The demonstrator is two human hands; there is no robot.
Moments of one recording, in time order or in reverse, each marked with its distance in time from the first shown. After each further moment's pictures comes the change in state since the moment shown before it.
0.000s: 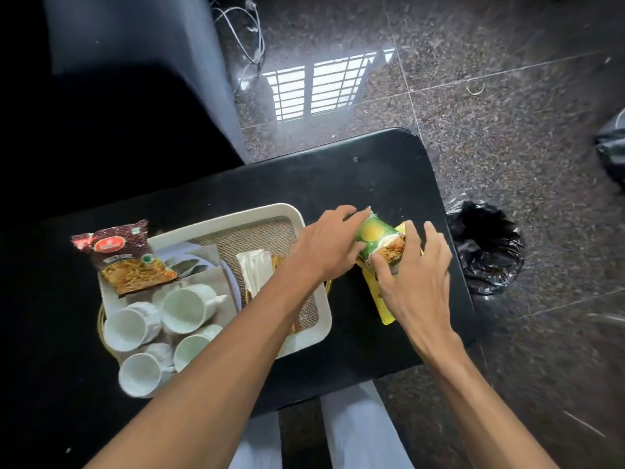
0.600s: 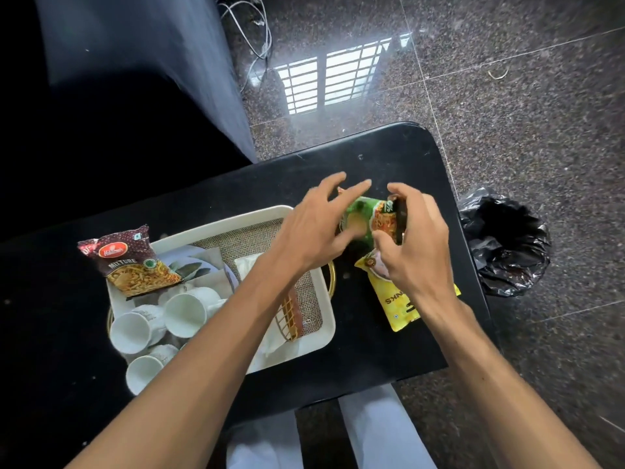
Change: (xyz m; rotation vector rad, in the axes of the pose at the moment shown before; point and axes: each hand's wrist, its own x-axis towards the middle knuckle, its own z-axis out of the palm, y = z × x) left_hand 0.007 -0.013 -0.022 -0.026 0.168 0.025; right_hand 0.045 -0.018 -0.023 0.464 0.054 -0.221
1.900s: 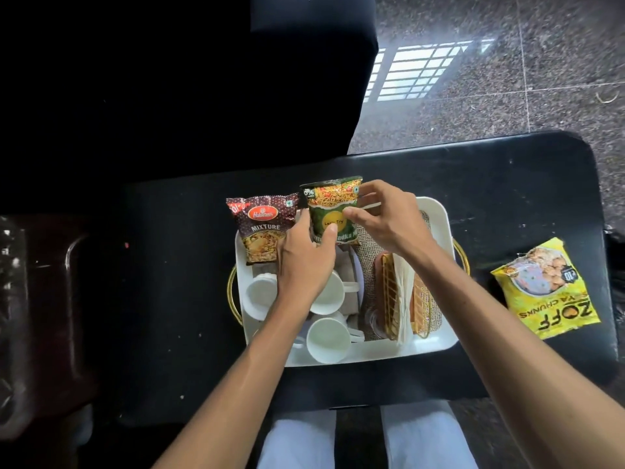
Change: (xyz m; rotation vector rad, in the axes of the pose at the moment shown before) left_hand -0.162 -0.136 -0.057 -0.703 0.346 -0.797; right_hand 0.012 -0.135 0.196 -0.024 -0.451 0.004
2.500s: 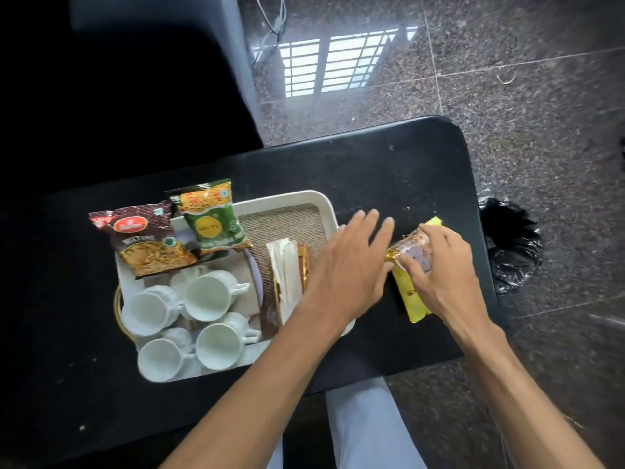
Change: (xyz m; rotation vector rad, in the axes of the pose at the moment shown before) left_hand -0.056 0.080 0.168 0.754 -0.369 0.759; right_hand -0.113 0.173 -0.134 -0.336 0.262 0.222
